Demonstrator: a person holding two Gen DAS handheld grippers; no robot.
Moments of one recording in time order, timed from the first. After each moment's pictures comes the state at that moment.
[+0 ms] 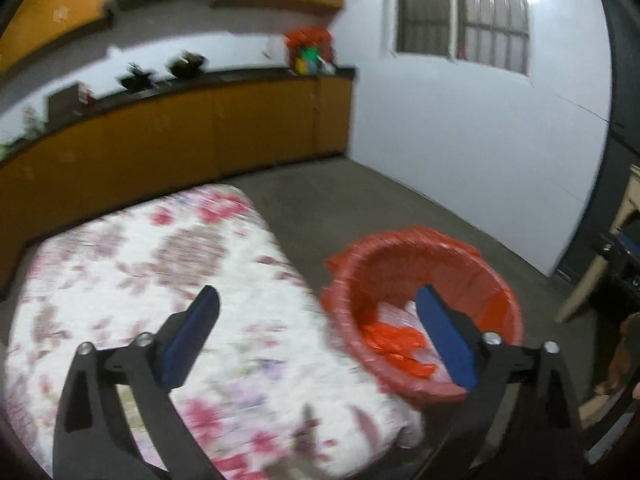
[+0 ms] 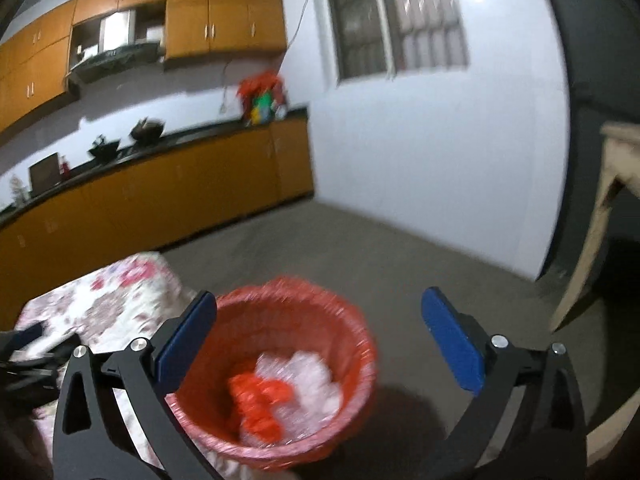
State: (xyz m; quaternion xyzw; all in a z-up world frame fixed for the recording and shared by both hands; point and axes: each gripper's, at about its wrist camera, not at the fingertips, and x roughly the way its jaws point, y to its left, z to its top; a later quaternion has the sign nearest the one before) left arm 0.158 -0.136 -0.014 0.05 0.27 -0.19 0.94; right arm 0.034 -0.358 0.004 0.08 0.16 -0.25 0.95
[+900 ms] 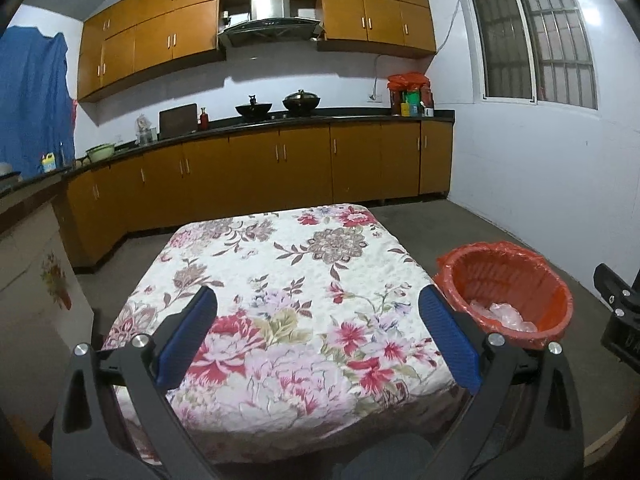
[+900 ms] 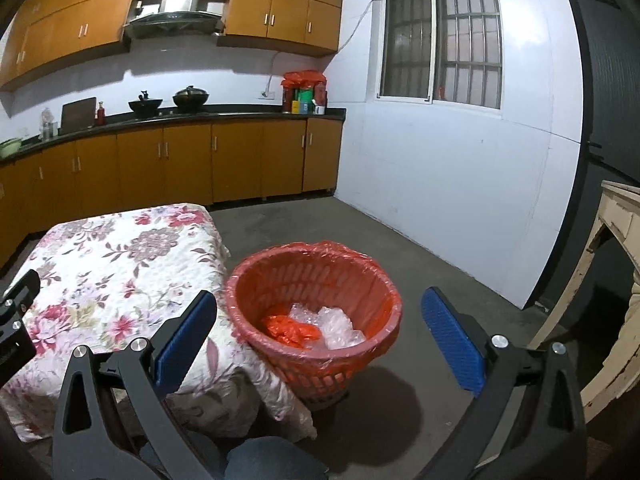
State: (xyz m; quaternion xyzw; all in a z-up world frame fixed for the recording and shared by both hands) left arm 0.021 -0.037 -0.001 0.03 0.20 -0.01 0.98; right arm -0.022 -0.235 0.004 0.00 0.20 -0.19 0.96
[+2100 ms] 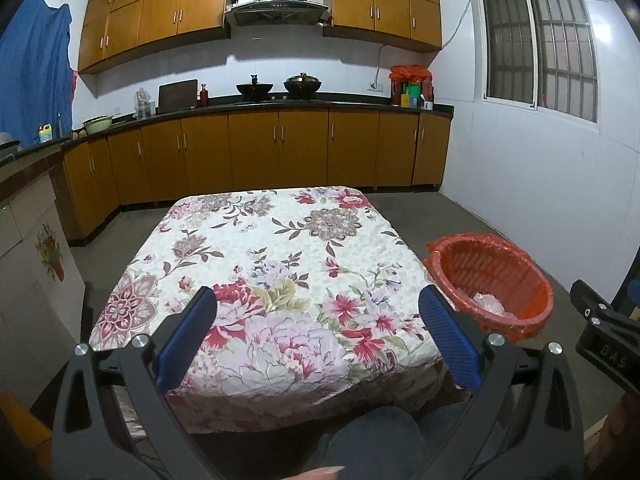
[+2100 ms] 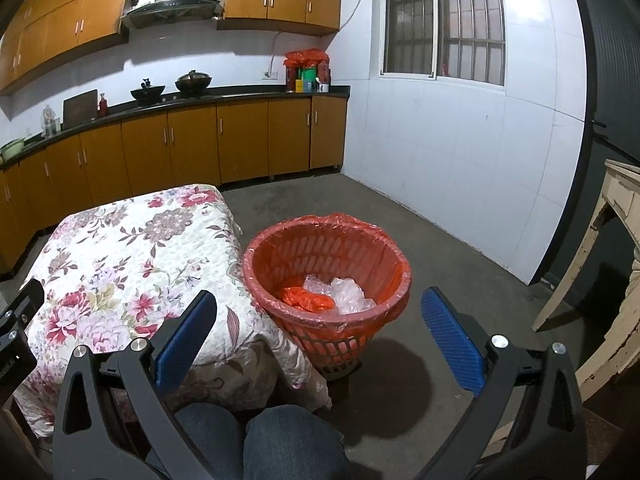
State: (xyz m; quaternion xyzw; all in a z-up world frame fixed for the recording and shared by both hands) left arm -0.006 -0.019 -0.001 0.00 0.23 -0.02 0.97; right arm -0.033 -0.225 -0.003 0.02 0.25 -0.19 0.95
